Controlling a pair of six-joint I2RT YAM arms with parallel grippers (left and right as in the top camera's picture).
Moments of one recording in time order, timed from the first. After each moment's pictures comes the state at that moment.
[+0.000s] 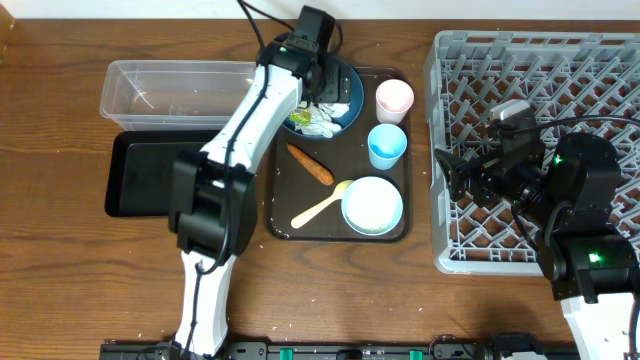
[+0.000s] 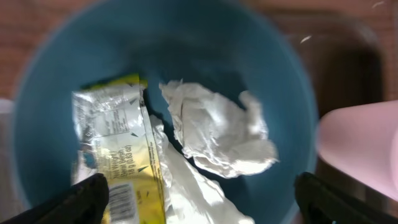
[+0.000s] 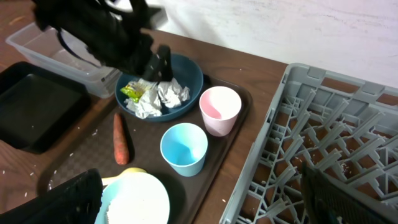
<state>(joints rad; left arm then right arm) -0.37 2.26 1.98 -0.83 0.02 -0.33 0.08 0.96 0.97 -0.51 -0.39 -0.11</state>
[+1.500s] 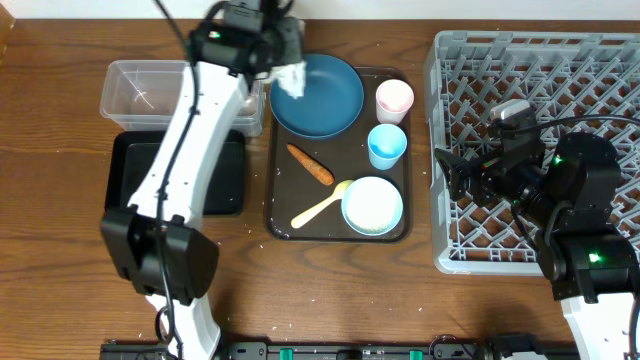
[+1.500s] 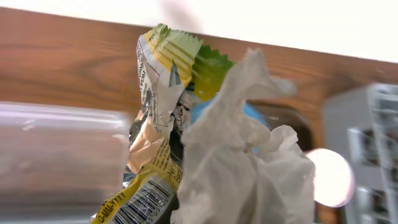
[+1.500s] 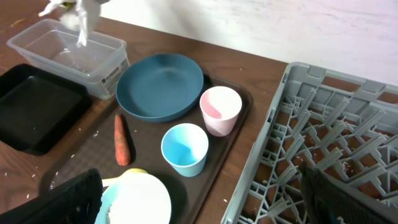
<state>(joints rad) -0.25 1.96 2.00 -0.90 -0.03 -0.36 0.08 0.96 0.97 -0.51 -0.39 -0.10</state>
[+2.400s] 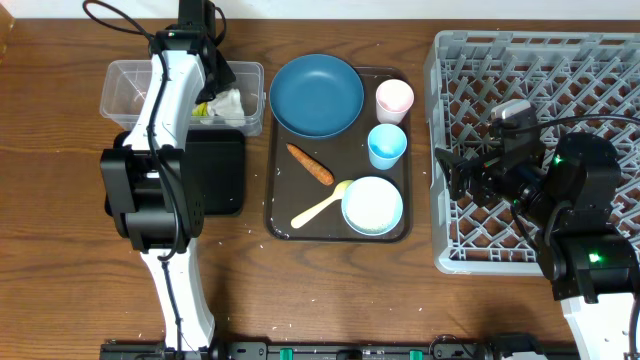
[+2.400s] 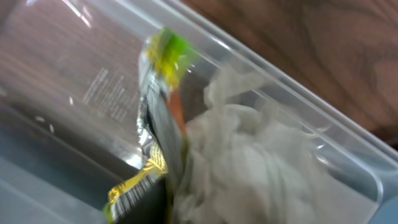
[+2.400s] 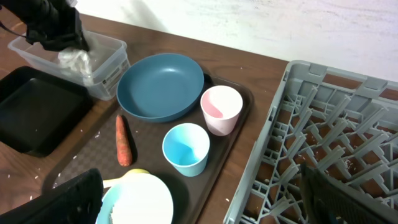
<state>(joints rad) -0.01 2.23 1.97 -0.94 -0.17 -0.57 0.08 0.96 0.97 -0.51 -0.39 -0.09</state>
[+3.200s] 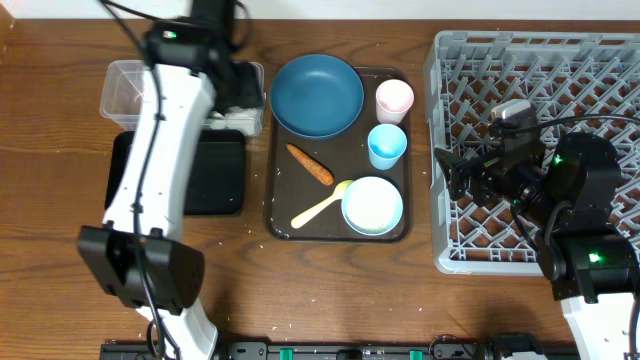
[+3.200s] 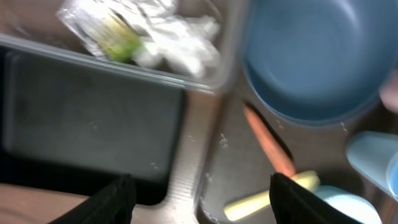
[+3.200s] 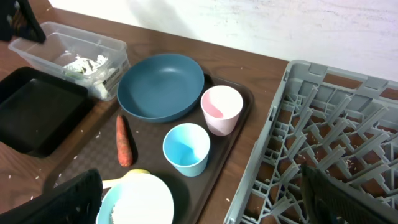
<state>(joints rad) -0.19 1.89 1.98 -1.37 -0.06 -0.41 0.08 0.96 0.97 -0.51 -0.39 -0.08</state>
